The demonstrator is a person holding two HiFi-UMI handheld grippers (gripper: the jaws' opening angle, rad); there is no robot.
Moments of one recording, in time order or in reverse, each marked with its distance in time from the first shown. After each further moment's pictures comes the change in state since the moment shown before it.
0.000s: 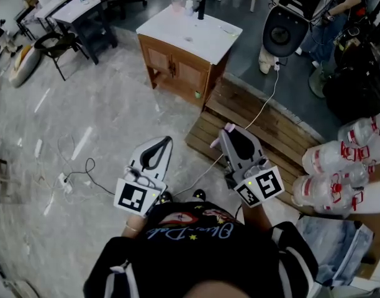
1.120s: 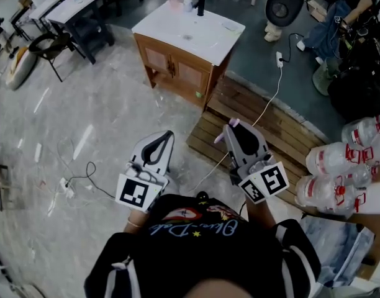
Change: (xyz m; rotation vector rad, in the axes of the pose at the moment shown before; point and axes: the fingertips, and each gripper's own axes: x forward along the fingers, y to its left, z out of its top) left arm 0.056 0.048 -0.017 0.000 0.013 -0.015; right arm 0.050 -0.046 -0.019 0.014 0.019 -0.027
